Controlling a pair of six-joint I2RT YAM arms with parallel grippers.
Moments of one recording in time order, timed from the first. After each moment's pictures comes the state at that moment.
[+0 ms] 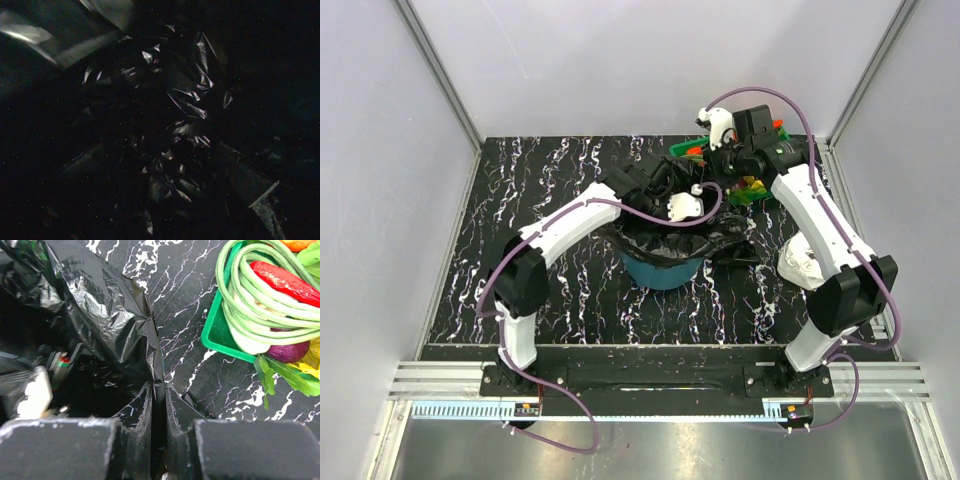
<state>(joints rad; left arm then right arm) -0.72 1.94 1.75 -0.90 0.22 0.77 0.35 1.65 1.74 -0.84 -0.30 -0.15</state>
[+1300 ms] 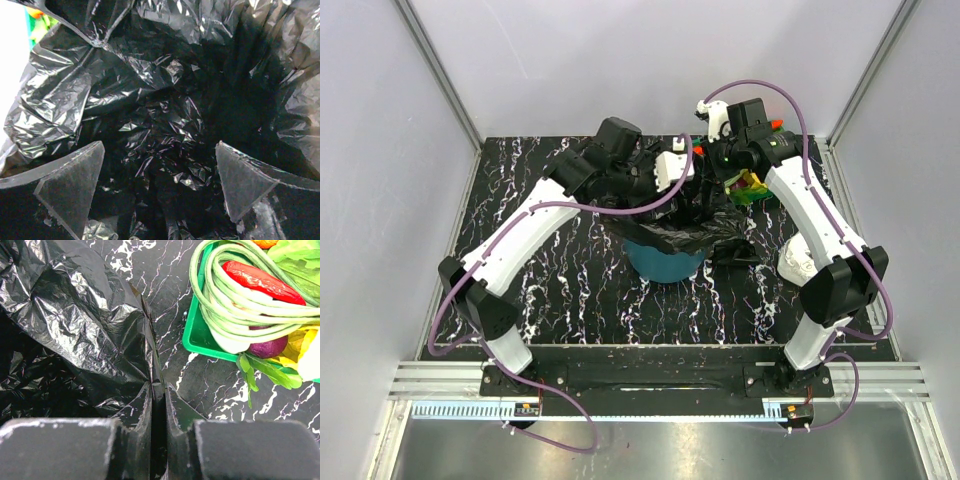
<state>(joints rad) -0.69 1.69 1.88 -0.89 0.44 0.64 0.36 1.74 1.85 -0.86 -0.18 -0.11</state>
